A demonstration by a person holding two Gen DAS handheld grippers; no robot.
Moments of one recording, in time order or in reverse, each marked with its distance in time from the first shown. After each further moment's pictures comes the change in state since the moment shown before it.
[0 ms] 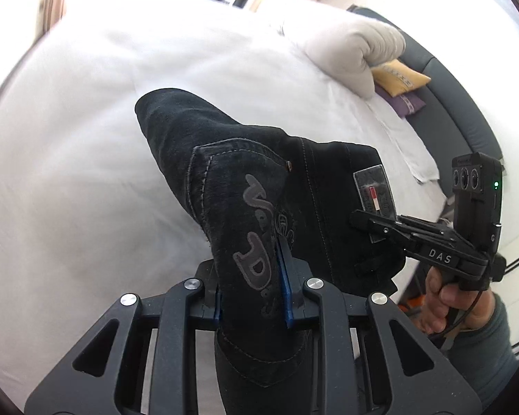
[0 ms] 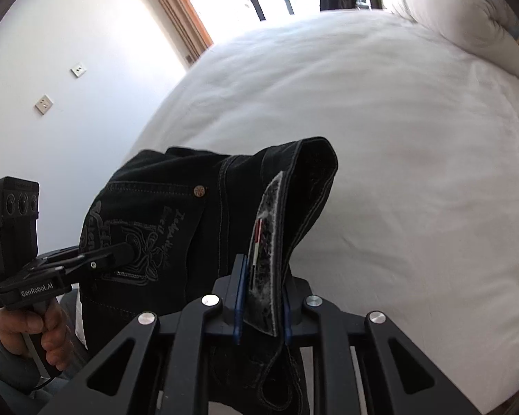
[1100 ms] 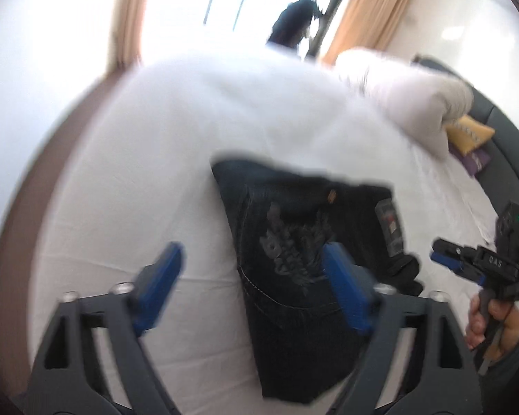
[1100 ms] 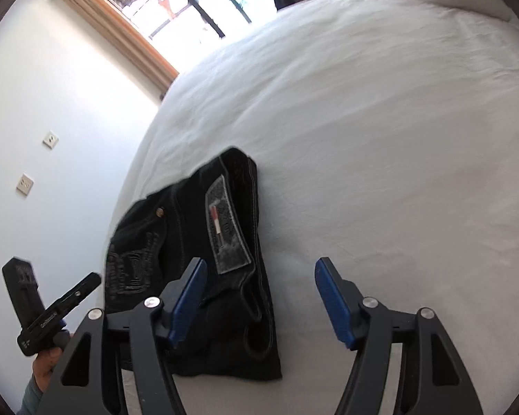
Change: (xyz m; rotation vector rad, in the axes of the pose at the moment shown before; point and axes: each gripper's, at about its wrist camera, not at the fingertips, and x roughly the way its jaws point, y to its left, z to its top) left arm -0.034 0.123 0.035 -0.070 -0.281 0.296; right arm 0.067 -0.035 0.055 0.273 -0.107 0.042
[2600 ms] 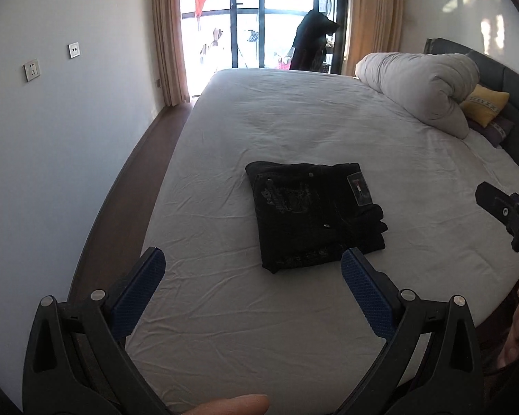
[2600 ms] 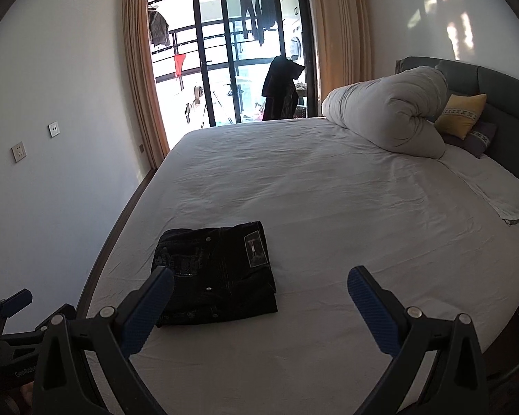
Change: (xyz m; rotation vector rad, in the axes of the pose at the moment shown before) left arm -0.174 -0.084 -0.067 0.126 -0.004 0.261; right arm -0.186 0.163 -0.106 -0.288 -0.366 -0.344
